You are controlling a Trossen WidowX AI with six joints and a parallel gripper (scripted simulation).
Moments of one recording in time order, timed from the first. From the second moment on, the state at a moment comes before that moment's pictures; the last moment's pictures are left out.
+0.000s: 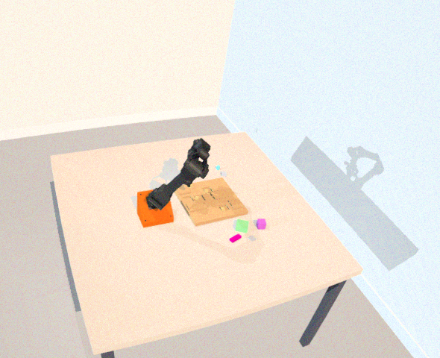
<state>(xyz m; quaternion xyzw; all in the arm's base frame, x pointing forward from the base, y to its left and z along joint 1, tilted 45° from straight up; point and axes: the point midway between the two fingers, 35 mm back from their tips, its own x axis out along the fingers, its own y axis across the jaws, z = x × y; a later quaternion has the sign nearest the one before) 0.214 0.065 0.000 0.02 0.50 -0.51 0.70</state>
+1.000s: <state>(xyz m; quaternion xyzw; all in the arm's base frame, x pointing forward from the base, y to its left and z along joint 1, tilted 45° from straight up) 0.259 0.149 -0.055 0.03 0.50 -0.51 0.70</state>
